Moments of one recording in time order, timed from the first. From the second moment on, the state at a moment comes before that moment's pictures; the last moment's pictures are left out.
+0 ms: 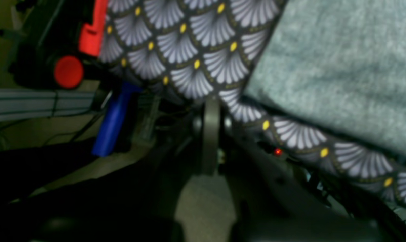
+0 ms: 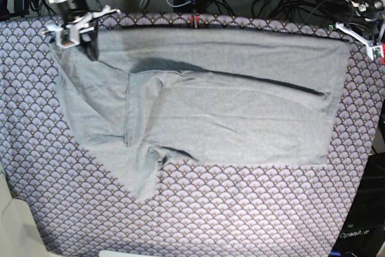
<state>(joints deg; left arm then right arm) 9.1 2.5 -63.5 94.5 14.2 -40.0 38.7 -34.0 -6.5 28.7 101.2 -7.3 40.0 3.5</state>
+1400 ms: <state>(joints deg) 9.4 2.5 -68.7 95.0 14.2 -40.0 39.4 -6.3 -8.5 11.0 84.0 -40.2 40.4 2.1</state>
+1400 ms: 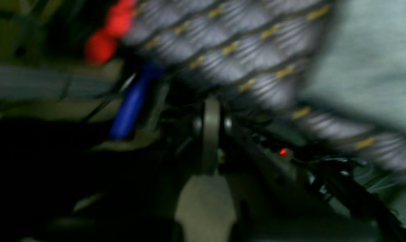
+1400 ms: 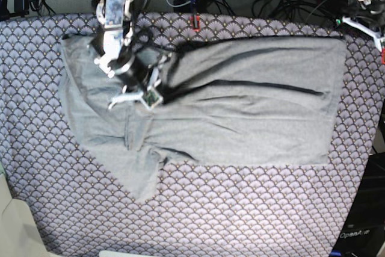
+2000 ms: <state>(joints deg) 6.1 2.5 -68.6 94.8 14.5 -40.0 39.4 -11.2 -4.5 16.6 91.6 -41.8 40.1 -1.4</state>
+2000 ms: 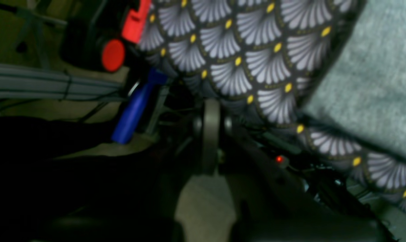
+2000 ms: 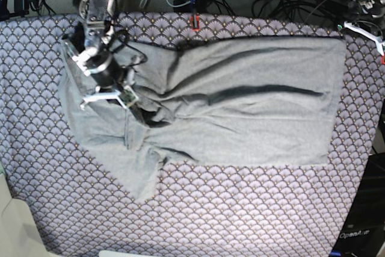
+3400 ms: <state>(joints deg) -1.2 -3.5 -55.0 90.0 21.1 -40.0 39.6 -17.6 0.3 47.0 83.1 -36.1 40.5 11.6</state>
